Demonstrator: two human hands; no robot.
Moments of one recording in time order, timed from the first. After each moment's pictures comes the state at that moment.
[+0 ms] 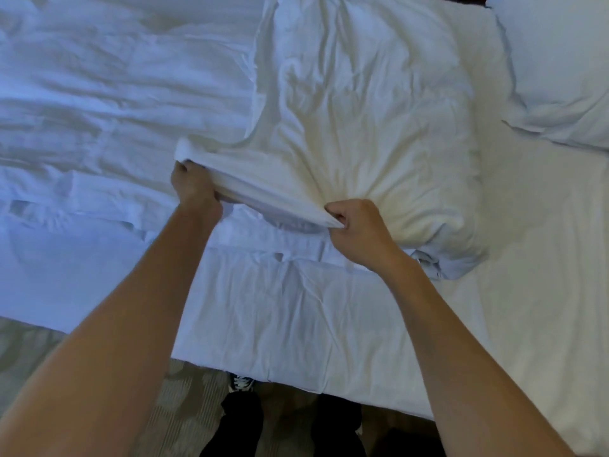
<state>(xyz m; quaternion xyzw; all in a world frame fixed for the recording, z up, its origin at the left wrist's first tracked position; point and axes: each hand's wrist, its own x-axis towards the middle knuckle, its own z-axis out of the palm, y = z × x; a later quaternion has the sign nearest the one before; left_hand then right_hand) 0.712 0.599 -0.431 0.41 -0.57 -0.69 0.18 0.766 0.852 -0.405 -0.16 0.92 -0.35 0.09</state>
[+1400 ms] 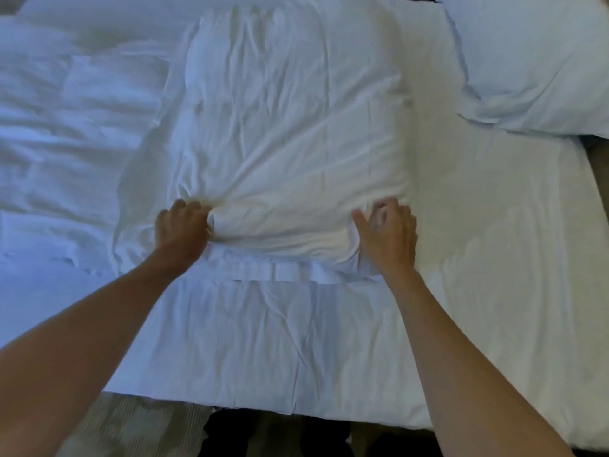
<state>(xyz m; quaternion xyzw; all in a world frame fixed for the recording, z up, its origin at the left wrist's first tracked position) 0.719 0.638 -0.478 -0.02 -1.00 0.06 -0.04 0.743 0.975 -0.467 0.19 0.93 -0.31 -0.05</state>
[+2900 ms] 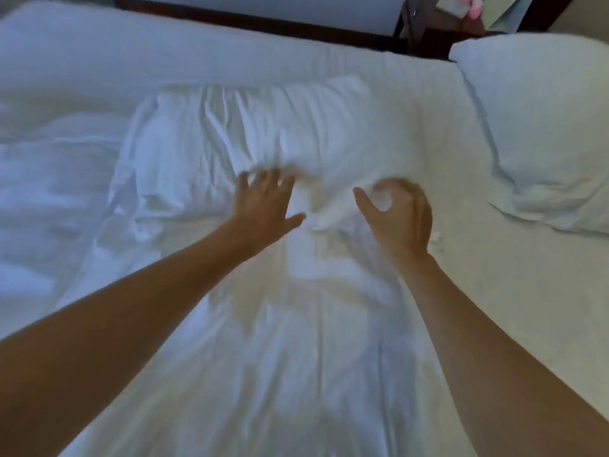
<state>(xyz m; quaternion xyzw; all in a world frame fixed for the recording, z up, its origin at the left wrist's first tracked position) 0.371 0.763 -0.473 -0.15 -0.99 0.06 0.00 0.393 0.986 -0.485 0.07 0.94 -0.25 -0.22</state>
